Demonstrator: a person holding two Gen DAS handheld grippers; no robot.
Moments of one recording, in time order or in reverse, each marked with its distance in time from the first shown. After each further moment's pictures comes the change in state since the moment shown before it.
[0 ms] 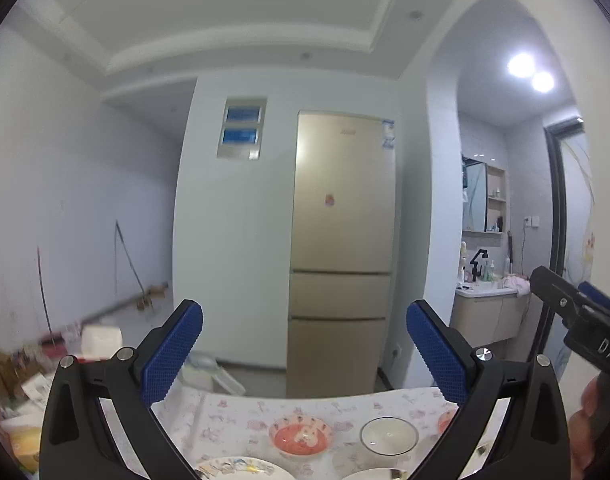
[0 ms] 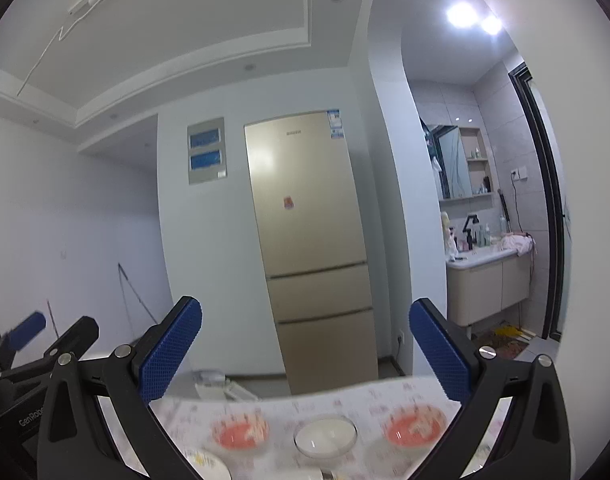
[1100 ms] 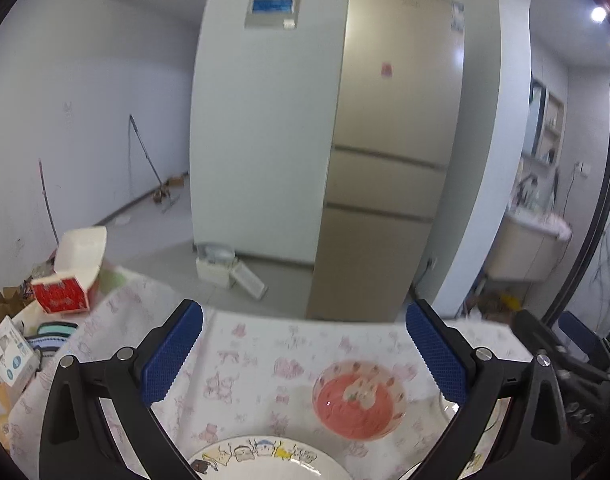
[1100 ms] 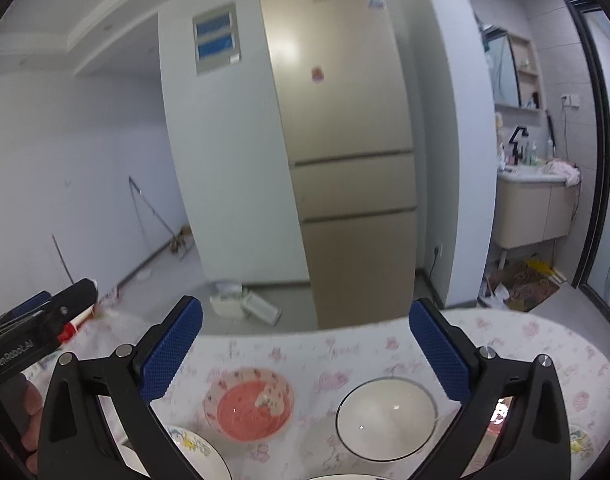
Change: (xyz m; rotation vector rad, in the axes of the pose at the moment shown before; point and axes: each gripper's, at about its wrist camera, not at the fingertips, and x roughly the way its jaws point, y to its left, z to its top) left arm 0.214 0.072 -0.095 -0.036 0.426 0.112; right arm 0.202 0.037 -0.138 -0.028 0.435 0.082
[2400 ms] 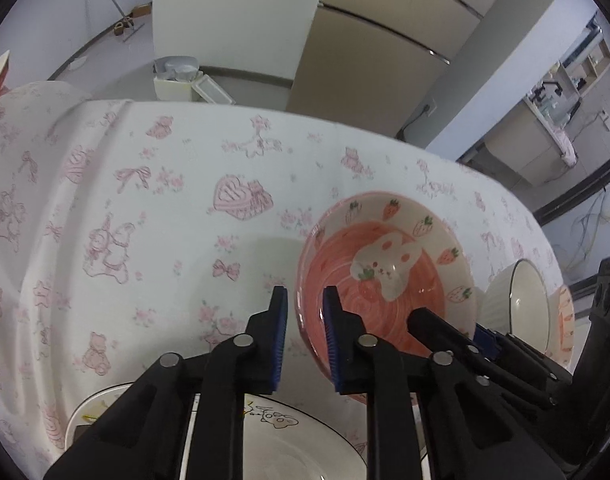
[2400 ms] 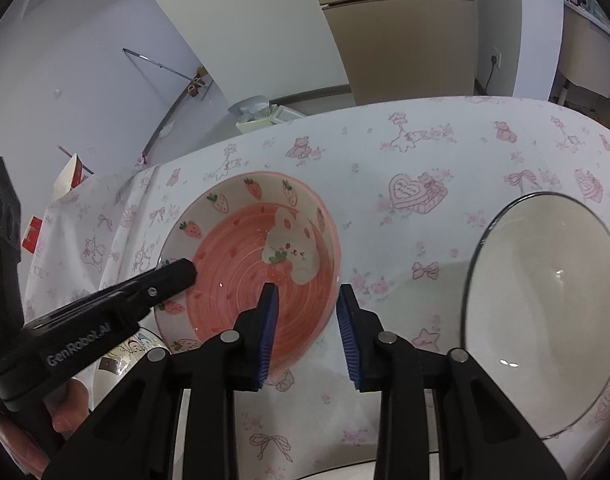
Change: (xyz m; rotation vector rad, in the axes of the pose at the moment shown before) left arm 0.188 0.001 -0.113 -0.100 0.687 -0.119; right arm 0.158 0.003 -0.113 0.114 0.709 0.188
